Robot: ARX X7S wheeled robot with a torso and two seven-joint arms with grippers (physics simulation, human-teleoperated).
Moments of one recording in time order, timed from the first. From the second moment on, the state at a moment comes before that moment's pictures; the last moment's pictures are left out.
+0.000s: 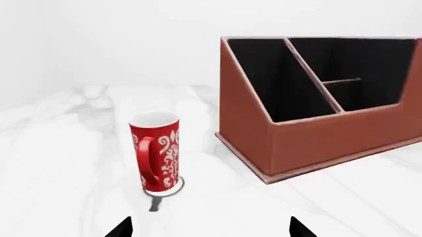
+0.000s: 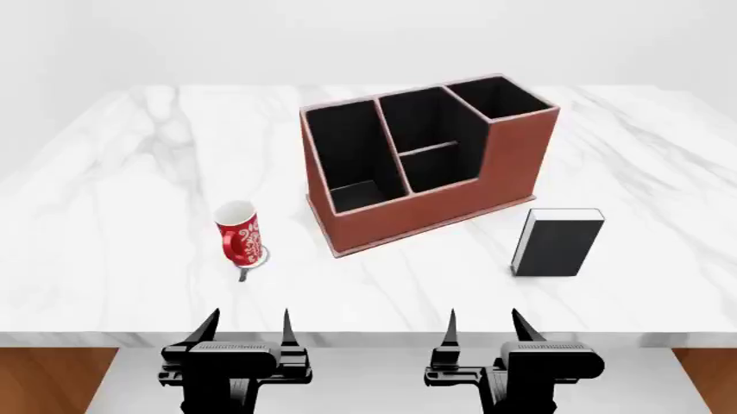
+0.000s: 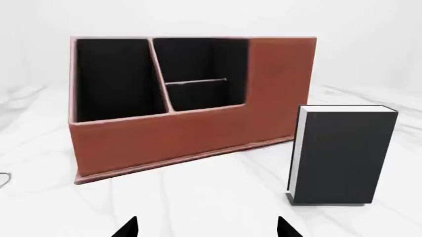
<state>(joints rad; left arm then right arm) 0.00 0.00 0.00 0.00 0.00 0.00 0.00 0.00 0.00 0.00 0.00 0.00 0.00 0.00</state>
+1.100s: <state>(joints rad) 0.01 -0.15 0.16 0.11 -0.09 0.00 -0.18 -0.01 0.08 -0.07 -0.06 0.10 -0.03 0.10</state>
